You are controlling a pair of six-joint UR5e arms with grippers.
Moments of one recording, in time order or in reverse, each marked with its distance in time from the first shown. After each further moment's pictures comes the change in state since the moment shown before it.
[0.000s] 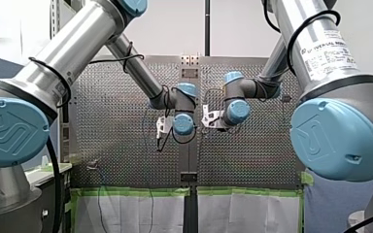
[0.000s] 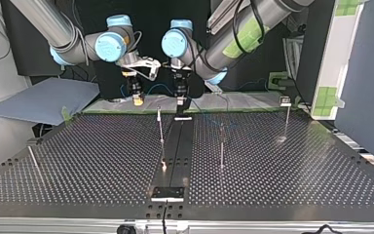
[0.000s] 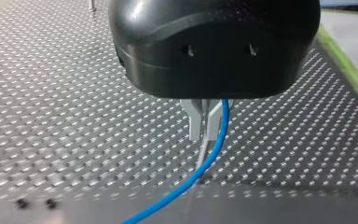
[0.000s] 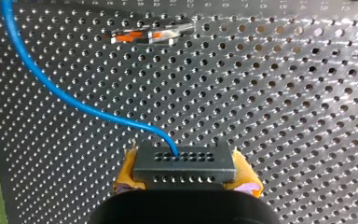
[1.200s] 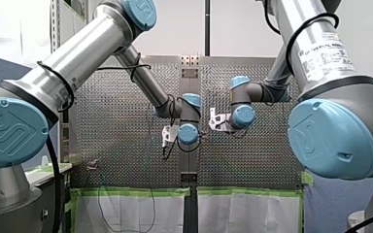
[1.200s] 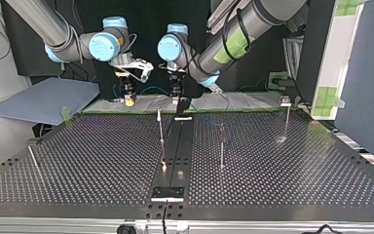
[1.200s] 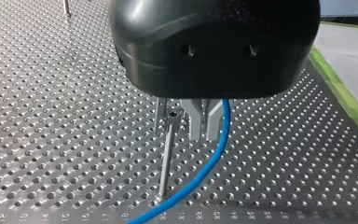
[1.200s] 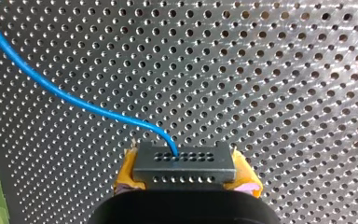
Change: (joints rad) left arm -0.008 -0.097 0.073 0.012 0.019 -0.018; right arm -0.050 0.010 0.036 -0.077 0.014 0.013
